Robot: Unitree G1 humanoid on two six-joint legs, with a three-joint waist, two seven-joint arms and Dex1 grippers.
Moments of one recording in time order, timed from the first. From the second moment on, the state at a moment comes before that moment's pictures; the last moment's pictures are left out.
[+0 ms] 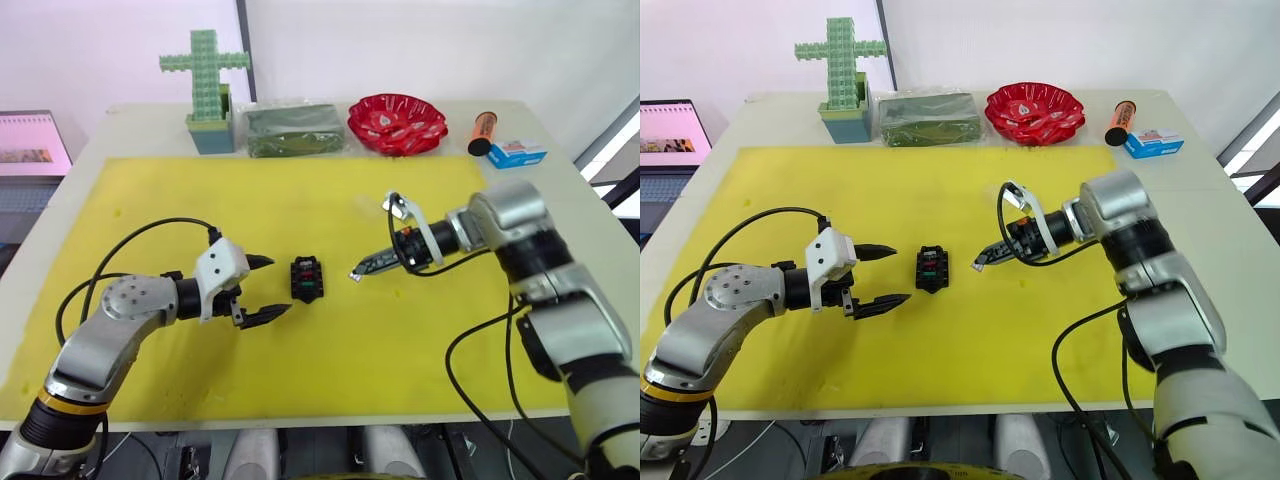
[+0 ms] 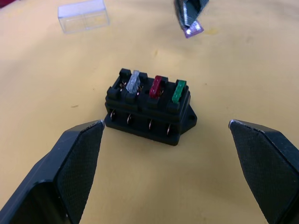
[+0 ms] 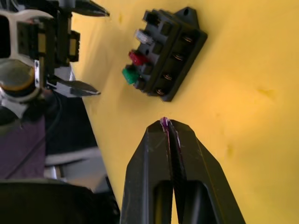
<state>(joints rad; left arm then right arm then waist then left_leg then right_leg) -0.19 0.74 -0.06 -0.40 -0.40 0.47 -0.91 -0.93 -0.58 0.23 0.32 0.49 1.56 1.23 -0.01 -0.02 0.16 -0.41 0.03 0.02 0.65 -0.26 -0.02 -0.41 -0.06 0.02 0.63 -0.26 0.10</state>
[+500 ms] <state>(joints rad) -0.16 0.74 -0.06 -0.43 -0.40 0.47 -0.92 -0.40 -0.02 -0.54 -0.38 0.96 1.61 0.06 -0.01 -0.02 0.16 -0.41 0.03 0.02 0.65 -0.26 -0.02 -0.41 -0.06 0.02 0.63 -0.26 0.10</state>
